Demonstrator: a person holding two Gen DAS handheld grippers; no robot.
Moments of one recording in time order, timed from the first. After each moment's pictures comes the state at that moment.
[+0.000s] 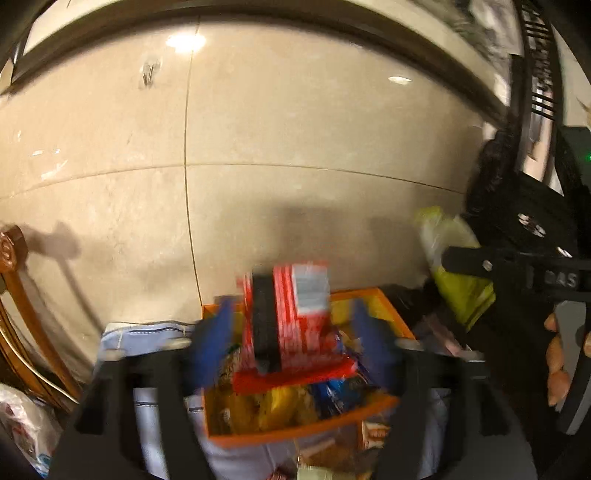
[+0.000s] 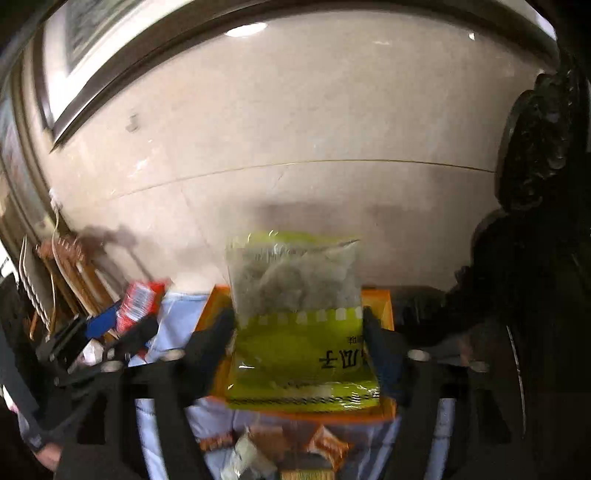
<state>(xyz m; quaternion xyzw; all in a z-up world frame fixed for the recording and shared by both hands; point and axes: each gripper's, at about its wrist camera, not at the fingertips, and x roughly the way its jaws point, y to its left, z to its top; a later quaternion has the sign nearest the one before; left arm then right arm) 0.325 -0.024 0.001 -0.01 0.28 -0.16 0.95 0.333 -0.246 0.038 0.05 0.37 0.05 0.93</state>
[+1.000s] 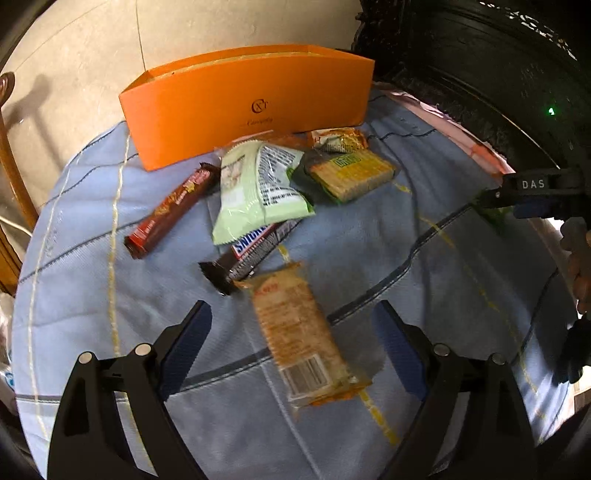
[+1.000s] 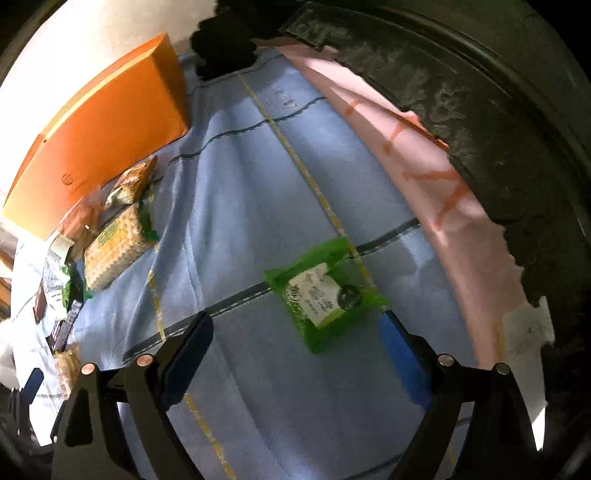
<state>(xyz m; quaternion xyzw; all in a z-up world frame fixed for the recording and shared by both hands) 0.093 -0.040 -0.247 0.10 0.44 -0.21 0.87 0.105 -0.341 -0.228 0.14 0.54 -0.16 0.81</state>
